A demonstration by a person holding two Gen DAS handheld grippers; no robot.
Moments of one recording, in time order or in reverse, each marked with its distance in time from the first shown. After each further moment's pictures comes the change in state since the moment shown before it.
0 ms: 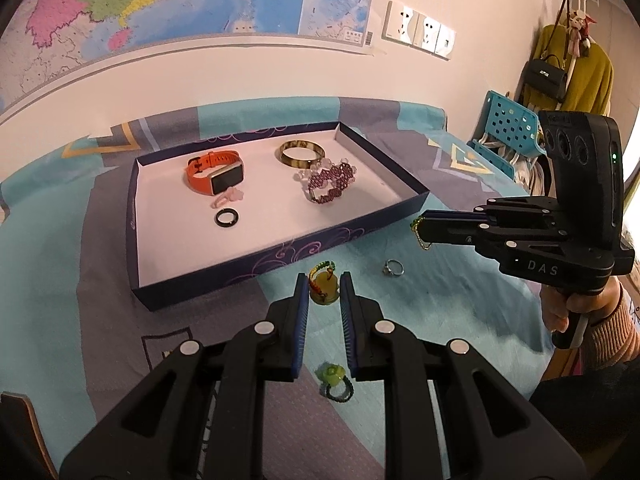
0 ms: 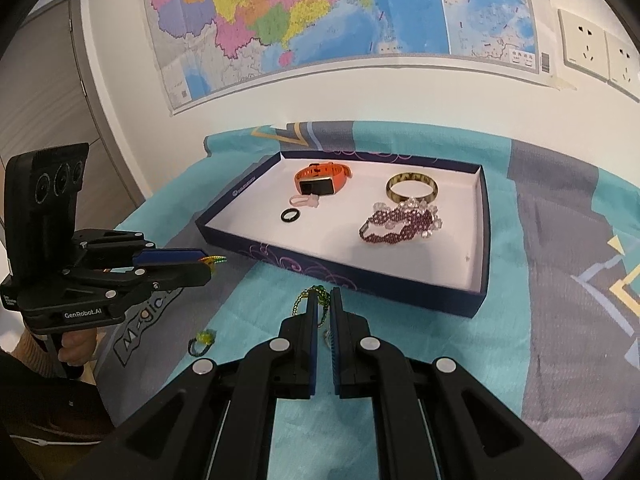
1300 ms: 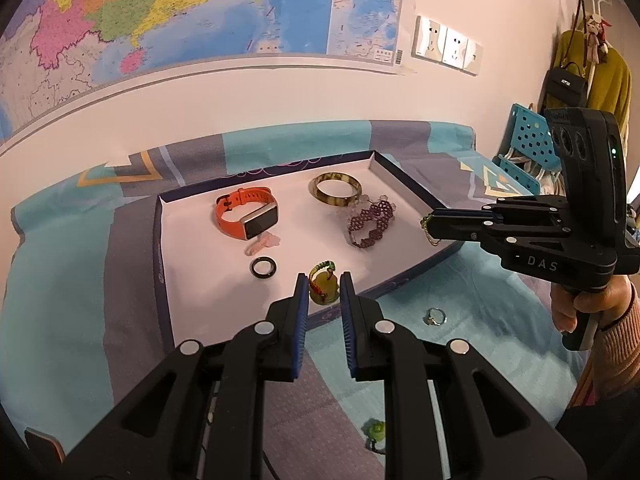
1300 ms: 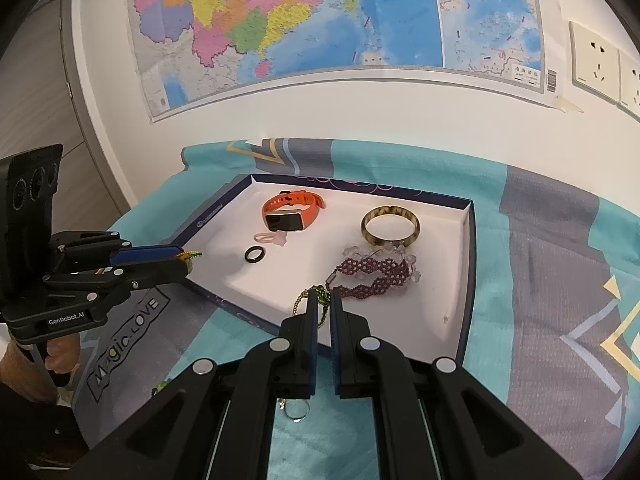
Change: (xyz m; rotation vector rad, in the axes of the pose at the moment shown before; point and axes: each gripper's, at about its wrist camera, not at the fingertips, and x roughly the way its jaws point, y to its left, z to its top) left arm 0.014 0.019 0.035 0.002 -0.039 0.089; right arm 0.026 -0.022 0.040 -0.015 -0.007 -0.049
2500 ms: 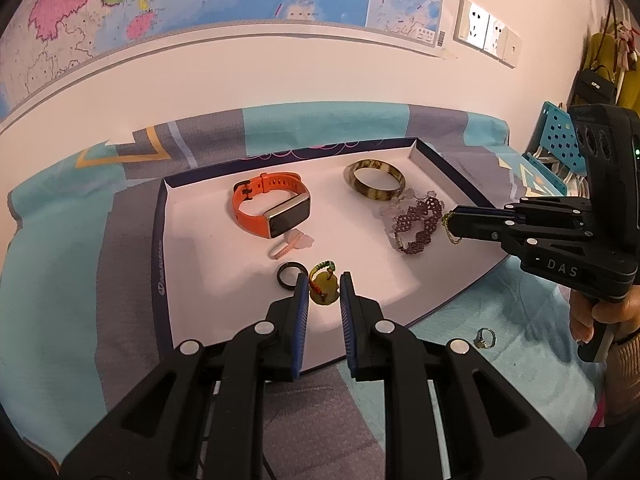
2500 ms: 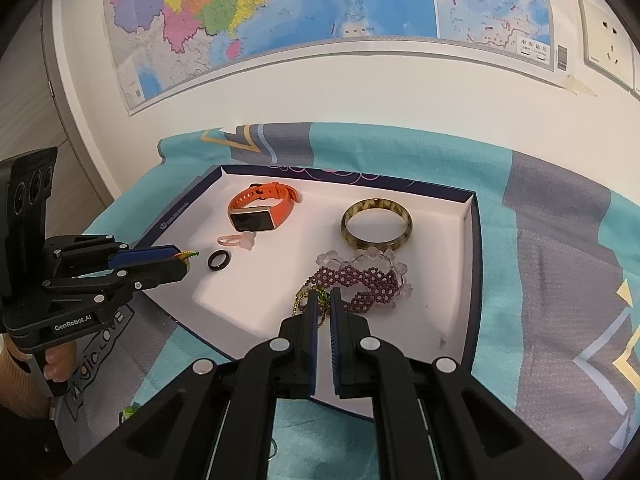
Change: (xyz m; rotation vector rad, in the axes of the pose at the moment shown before) left arm 0.046 0.023 0.008 -0.050 0.066 0.053; right arm 0.038 -0.014 0.012 0.026 0.058 -0.032
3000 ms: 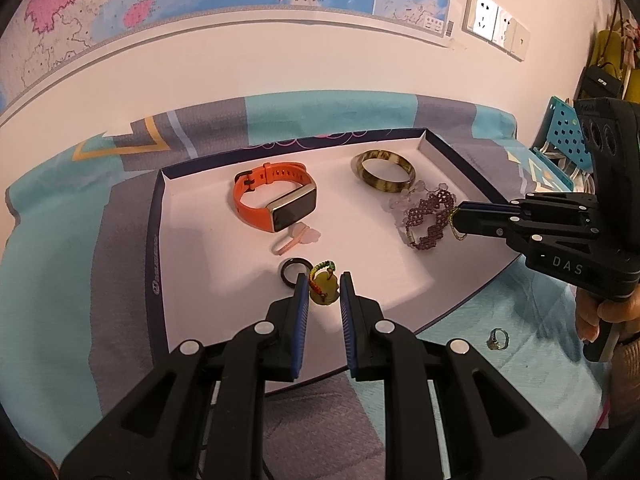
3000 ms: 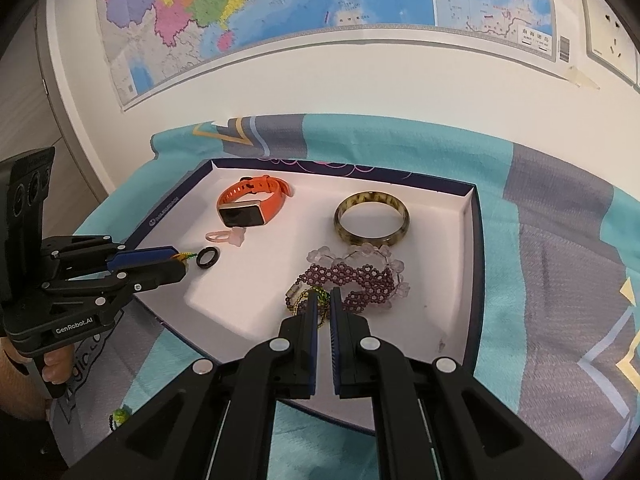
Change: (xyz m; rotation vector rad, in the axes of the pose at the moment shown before) left arm 0.013 0.003 0.000 -0.006 0.031 0.012; right arm 0.011 -0.004 0.001 0.006 0.025 -0.012
